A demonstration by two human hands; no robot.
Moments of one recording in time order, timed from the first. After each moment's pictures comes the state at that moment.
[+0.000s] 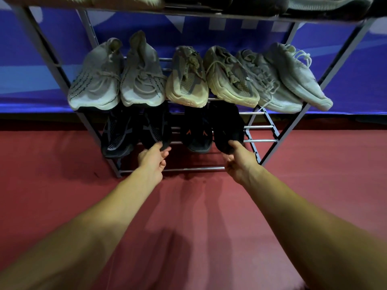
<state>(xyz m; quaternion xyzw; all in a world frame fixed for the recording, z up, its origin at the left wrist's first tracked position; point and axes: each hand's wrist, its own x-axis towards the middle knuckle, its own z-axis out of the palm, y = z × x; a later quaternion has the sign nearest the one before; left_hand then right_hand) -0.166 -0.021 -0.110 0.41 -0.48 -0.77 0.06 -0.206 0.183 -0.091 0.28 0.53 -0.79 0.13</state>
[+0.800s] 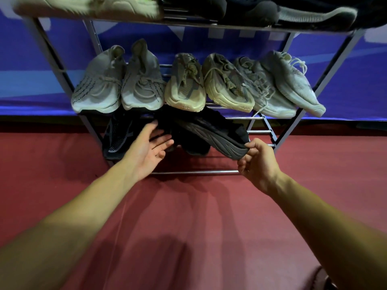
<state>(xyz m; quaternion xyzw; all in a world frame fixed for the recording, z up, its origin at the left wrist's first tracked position) -0.157 -0.043 -0.068 0.24 -0.45 -0.86 -0.01 -0.200 0.241 -0.070 0.15 0.57 -0.78 0.20</state>
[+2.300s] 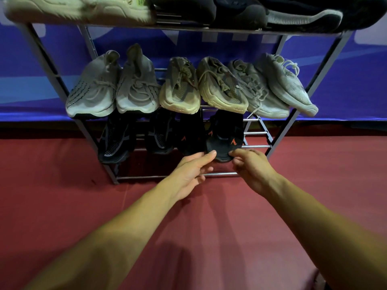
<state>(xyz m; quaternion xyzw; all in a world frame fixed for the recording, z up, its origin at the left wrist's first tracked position) -0.152 0.062 -0.093 0.14 -0.56 -0.80 -0.15 -0.188 0.229 -0.059 0.13 0.63 -0.75 0.15</state>
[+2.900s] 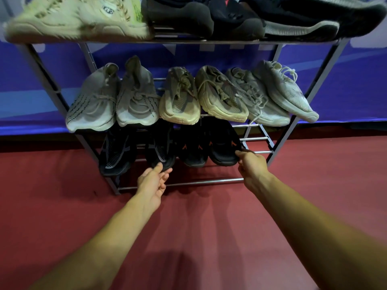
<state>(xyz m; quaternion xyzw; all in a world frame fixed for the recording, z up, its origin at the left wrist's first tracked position) -0.148 -0.017 -0.119 0.37 -0.49 -0.79 0.02 -0.218 0.213 -0.076 0.23 0.62 -0.75 0.04</state>
